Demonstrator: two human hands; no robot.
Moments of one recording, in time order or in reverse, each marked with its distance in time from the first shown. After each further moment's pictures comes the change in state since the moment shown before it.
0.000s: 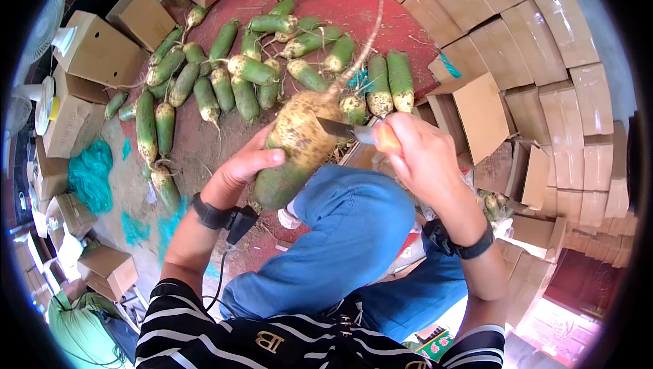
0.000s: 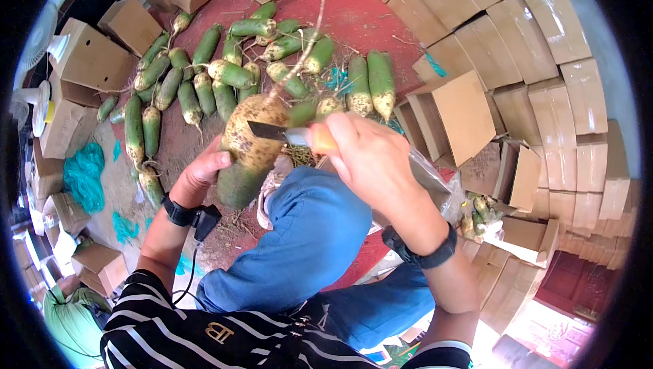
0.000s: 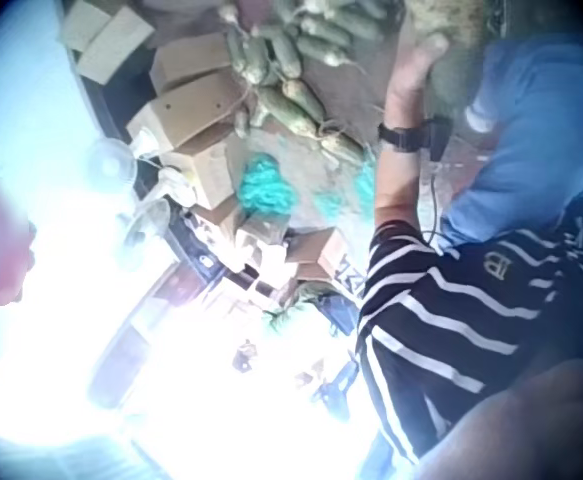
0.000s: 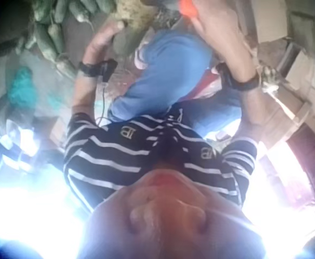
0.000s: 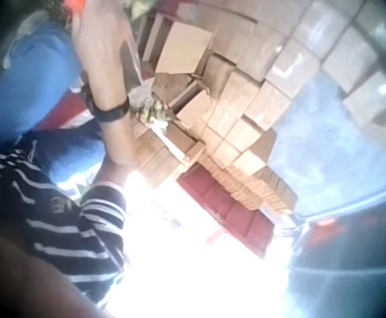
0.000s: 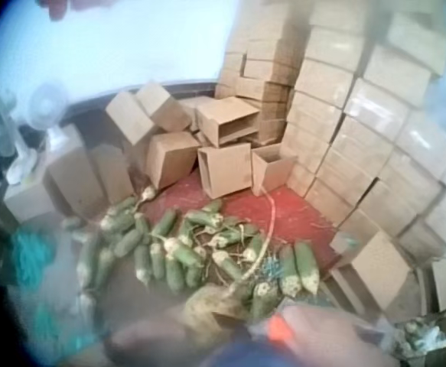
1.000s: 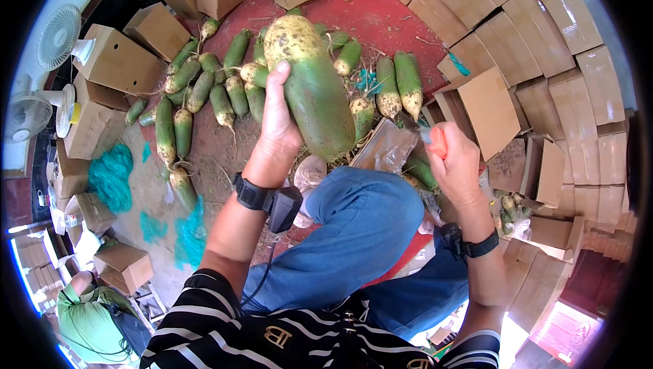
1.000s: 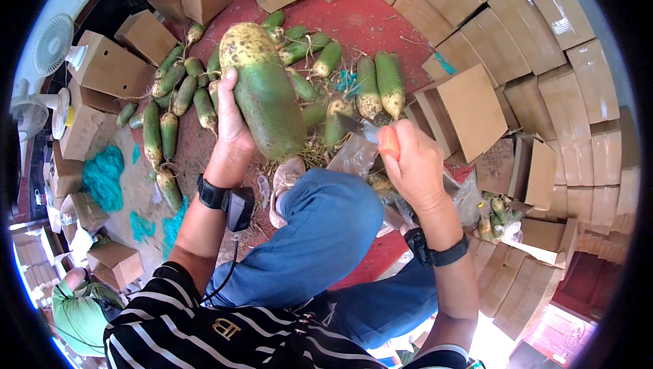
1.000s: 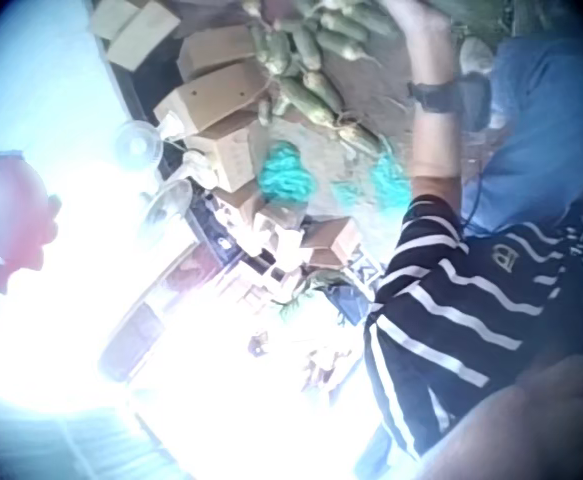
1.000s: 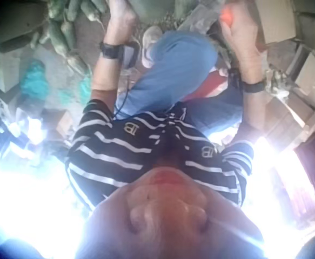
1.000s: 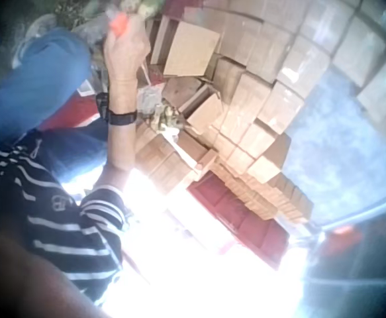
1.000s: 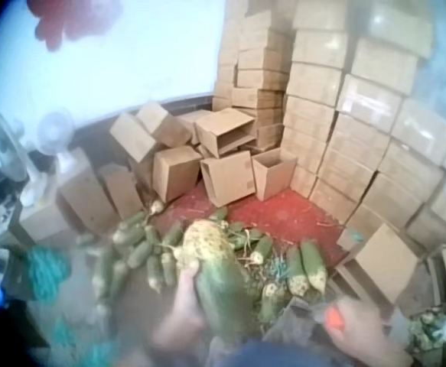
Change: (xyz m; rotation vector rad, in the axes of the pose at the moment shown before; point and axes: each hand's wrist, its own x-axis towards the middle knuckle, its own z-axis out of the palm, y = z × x) left_hand 0.077 0.010 0.066 -0.411 0.430 0.387; right_hand -0.069 0.051 -0.005 0.084 0.273 0.190
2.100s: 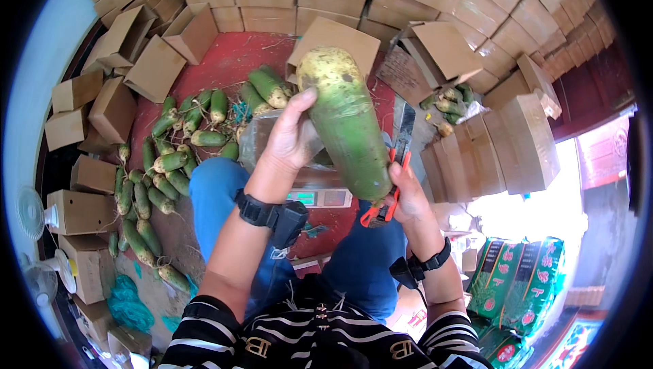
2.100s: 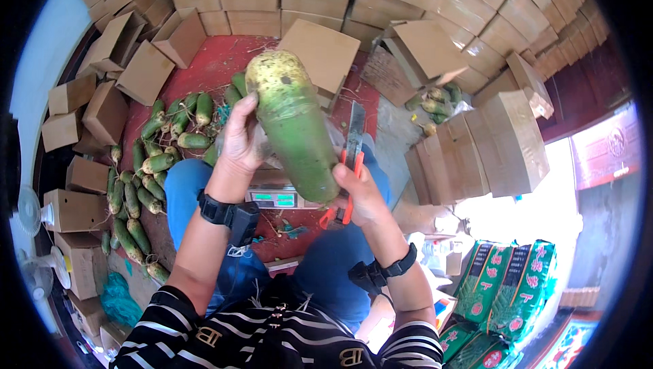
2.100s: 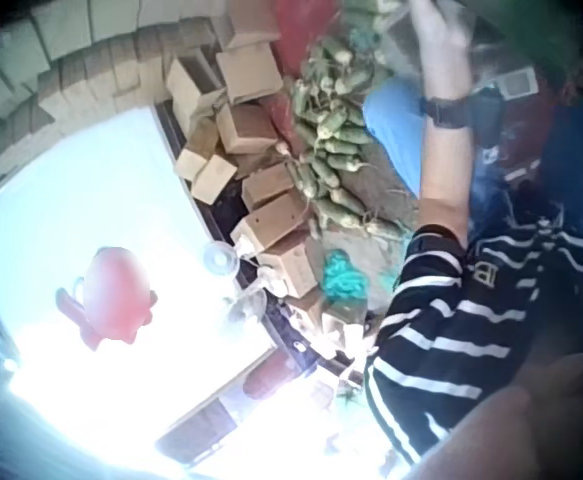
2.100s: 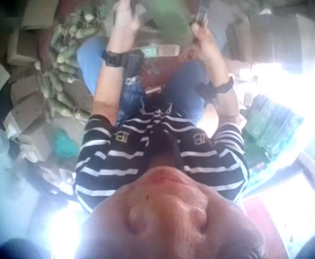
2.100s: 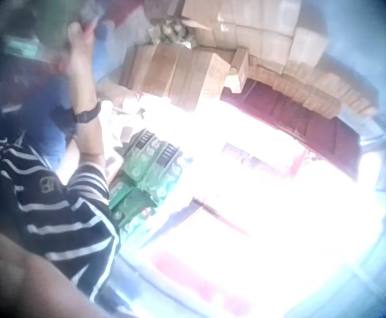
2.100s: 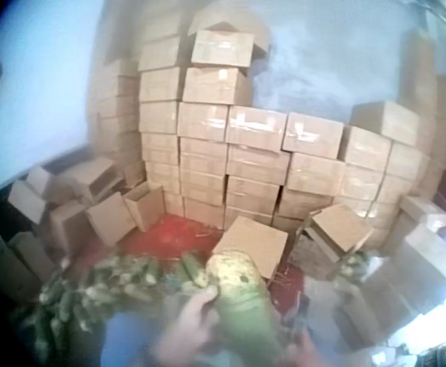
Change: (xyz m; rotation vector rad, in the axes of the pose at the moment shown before) left_hand -0.117 -0.195 0.193 0.030 -0.671 -0.605; right_hand -0.242 -0.005 -0.110 1.563 0.497 0.825
